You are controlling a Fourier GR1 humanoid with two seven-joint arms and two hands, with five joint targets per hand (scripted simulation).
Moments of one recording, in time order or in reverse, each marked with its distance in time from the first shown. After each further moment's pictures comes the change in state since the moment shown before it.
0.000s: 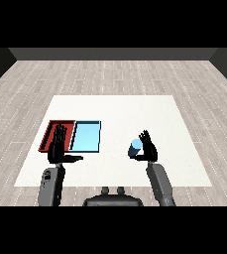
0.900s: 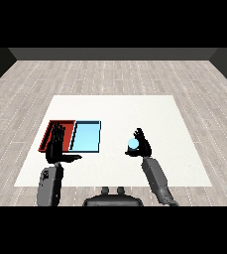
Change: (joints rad) left arm -0.010 0.010 0.022 0.000 0.019 -0.007 0.012; right arm -0.135 -0.002 0.045 0.186 -0.041 -0.045 -0.027
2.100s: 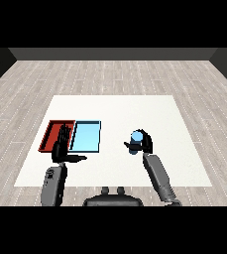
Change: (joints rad) left arm -0.004 -0.022 -0.052 0.027 -0.064 0.018 -0.004; right arm -0.025 -0.039 0.055 -0.133 0.212 -0.354 0.130
